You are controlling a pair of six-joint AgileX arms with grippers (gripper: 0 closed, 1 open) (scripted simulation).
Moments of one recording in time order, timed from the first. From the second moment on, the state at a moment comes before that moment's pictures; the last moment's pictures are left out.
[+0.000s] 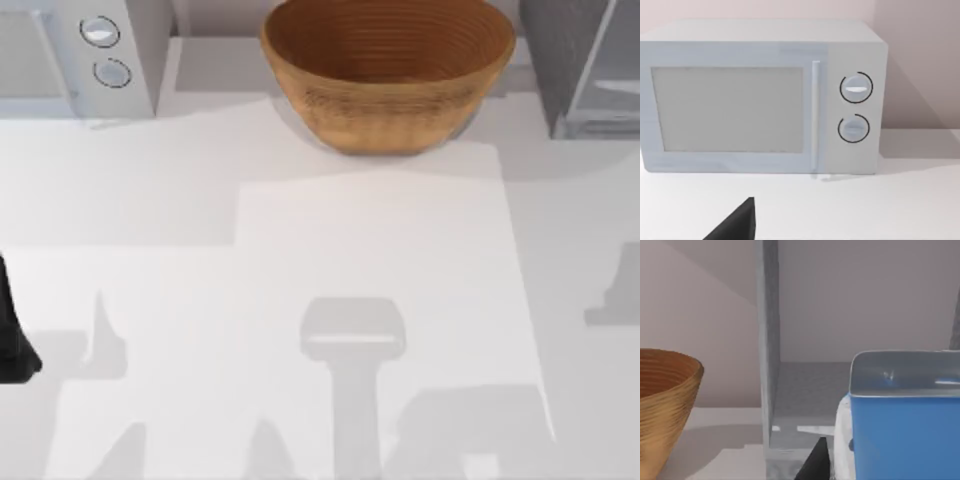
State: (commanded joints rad) left arm 0.00 0.00 0.00 0.00 0.00 0.00; right arm -0.07 0.46 0.17 0.30 -0.06 0.00
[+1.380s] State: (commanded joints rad) left arm 0.00 0.00 0.00 0.00 0.00 0.00; right arm 0.21 0.26 0.10 0.39 0.03 -0.03
